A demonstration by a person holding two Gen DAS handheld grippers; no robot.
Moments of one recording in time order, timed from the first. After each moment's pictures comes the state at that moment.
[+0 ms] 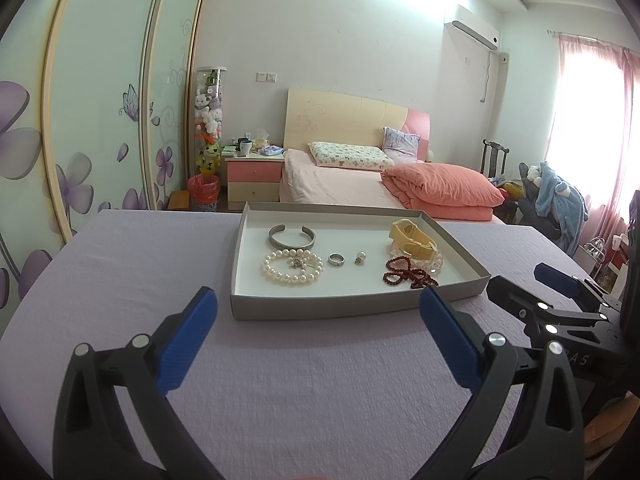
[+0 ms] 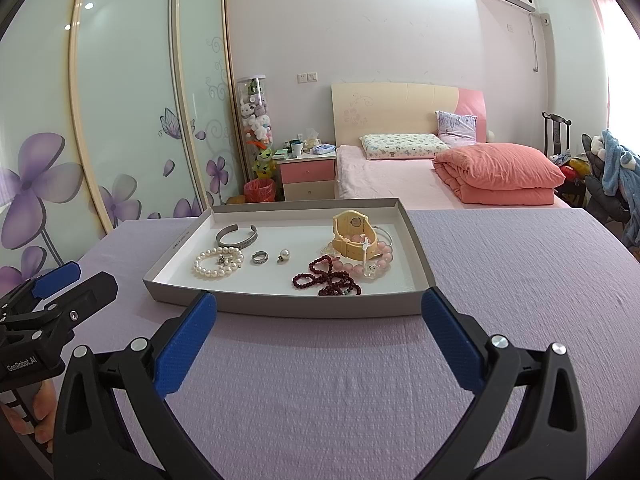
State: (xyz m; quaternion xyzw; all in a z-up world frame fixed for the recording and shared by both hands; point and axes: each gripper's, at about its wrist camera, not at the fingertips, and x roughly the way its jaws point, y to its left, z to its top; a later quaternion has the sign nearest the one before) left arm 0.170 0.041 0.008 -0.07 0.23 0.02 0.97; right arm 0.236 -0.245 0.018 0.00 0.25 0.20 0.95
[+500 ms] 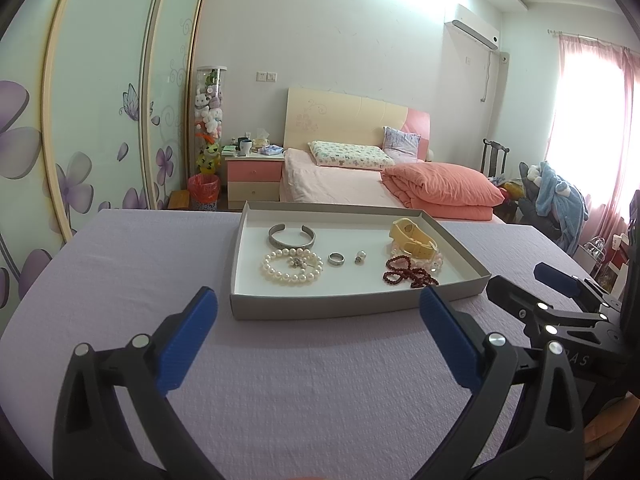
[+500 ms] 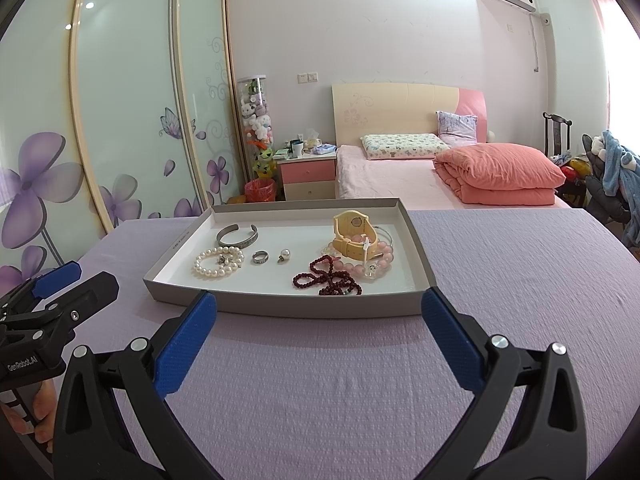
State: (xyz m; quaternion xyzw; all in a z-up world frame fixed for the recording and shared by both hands) left arm 0.170 0.041 0.008 -0.07 0.23 0.02 0.97; right arm 0.237 -0.245 0.017 0.00 0.25 0.20 0.95
